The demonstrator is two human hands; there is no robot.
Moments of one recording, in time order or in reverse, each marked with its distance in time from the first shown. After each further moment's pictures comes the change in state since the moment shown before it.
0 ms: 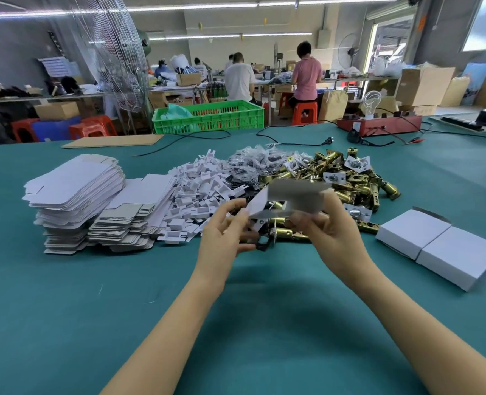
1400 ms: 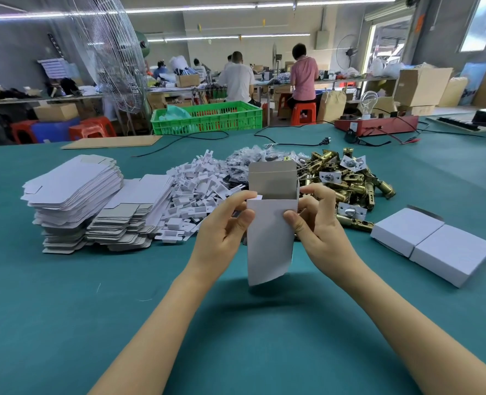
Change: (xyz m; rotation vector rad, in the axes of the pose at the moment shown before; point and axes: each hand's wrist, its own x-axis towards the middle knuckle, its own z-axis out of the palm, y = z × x) left_hand 0.004 0.005 -0.006 0.431 -0.148 0.489; right_hand -0.003 -0.001 0.002 -0.203 -0.023 0.008
